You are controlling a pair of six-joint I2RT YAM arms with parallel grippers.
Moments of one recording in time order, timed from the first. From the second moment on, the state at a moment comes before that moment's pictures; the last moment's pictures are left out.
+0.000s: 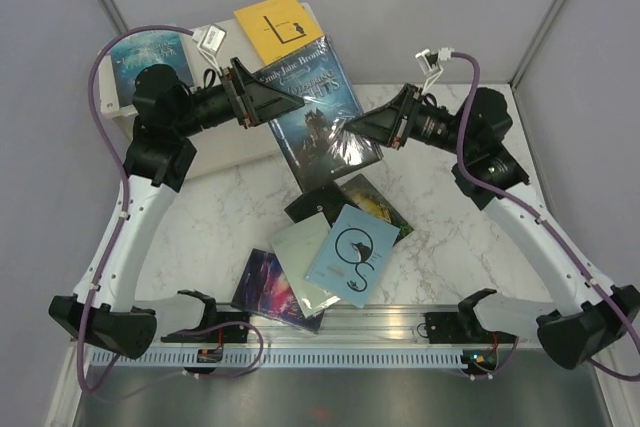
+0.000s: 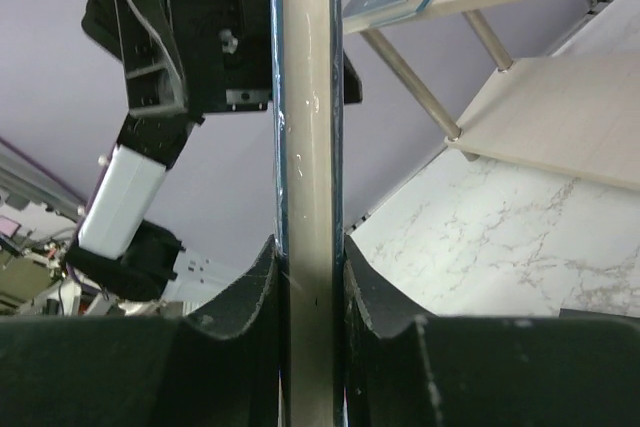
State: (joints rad) left arm -0.29 1.22 1.46 -0.11 0.86 -0.88; right arm 0.46 1.17 1.24 0.11 -0.72 0.85
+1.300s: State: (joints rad) left arm -0.25 0.70 0.98 -0.45 0.55 -0.65; right arm 0.37 2.42 2.55 0.10 -0.53 1.36
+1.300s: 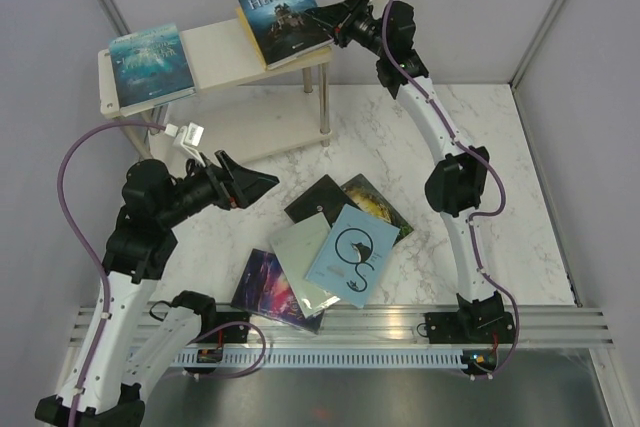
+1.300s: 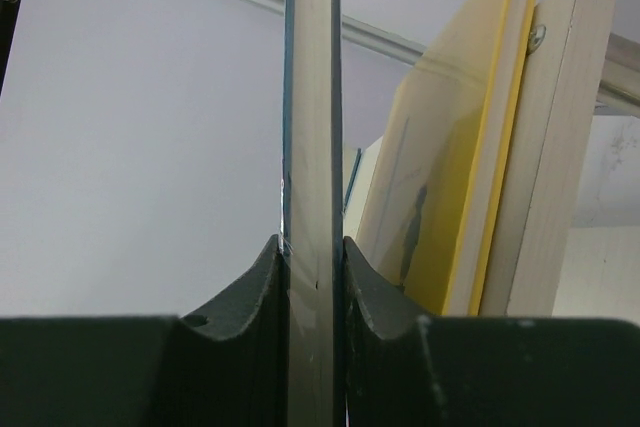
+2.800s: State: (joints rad) left arm -0.25 0.70 0.91 -0.42 0.53 -0.65; right arm 0.31 2.29 2.20 0.37 -0.52 1.31
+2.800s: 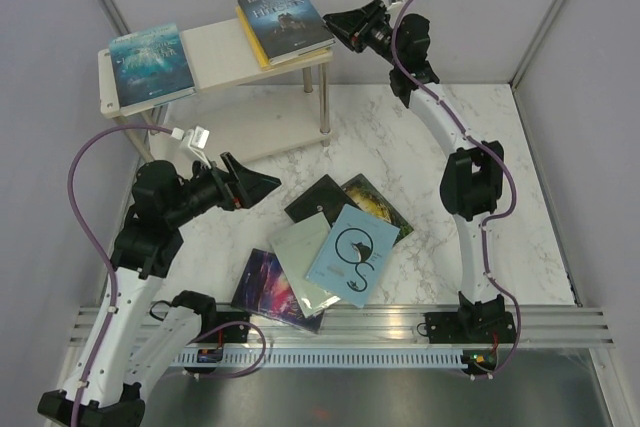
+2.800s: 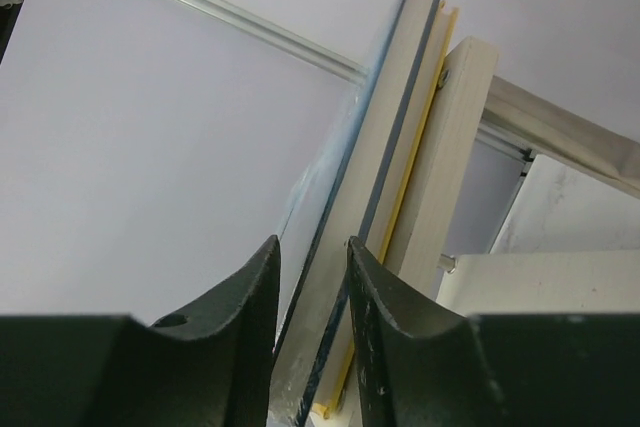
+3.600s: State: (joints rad) left arm -0.25 0.68 0.89 -0.42 0.50 -0.63; right arm 0.21 2.18 1.95 0.42 -0.49 1.29
